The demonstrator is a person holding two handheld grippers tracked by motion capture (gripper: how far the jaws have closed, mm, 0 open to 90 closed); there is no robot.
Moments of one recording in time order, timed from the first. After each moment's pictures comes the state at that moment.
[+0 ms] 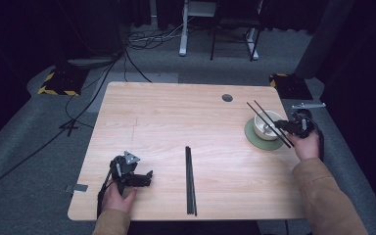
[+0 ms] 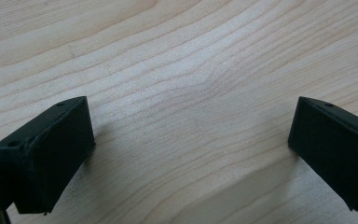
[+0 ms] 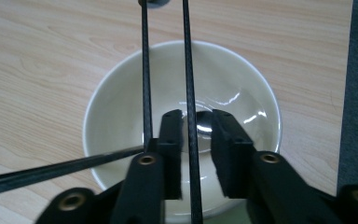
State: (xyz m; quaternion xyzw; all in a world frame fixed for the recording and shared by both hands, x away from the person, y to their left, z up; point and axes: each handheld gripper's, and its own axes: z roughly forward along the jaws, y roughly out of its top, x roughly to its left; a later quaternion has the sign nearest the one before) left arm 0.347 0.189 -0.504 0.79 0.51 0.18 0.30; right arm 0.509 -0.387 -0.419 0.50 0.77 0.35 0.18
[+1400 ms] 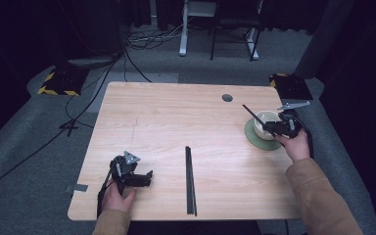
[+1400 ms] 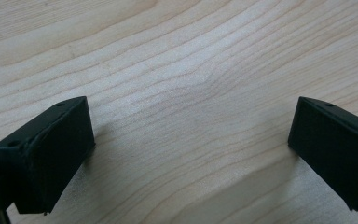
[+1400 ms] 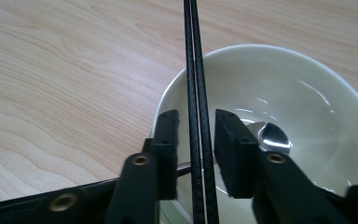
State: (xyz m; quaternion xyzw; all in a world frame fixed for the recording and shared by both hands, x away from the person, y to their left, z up) left arm 0.347 0.189 -0.504 0.79 0.51 0.18 0.30; right arm 0.509 -0.346 -0.419 0.46 0.81 0.34 0.15
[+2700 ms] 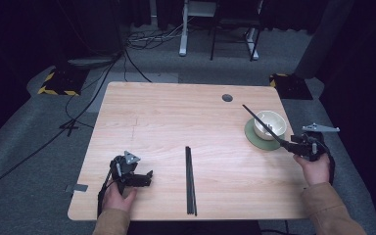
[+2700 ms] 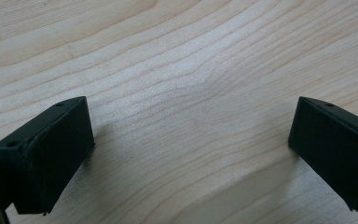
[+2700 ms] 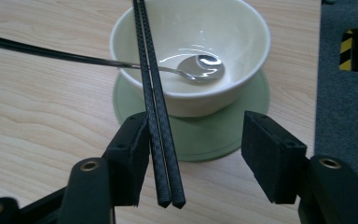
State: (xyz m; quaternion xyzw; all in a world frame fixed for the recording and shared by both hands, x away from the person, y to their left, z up) left arm 0.347 0.189 -0.504 0.79 0.51 0.18 0.30; right arm 0.432 -0.399 -0.431 0.51 0.76 0.35 0.21
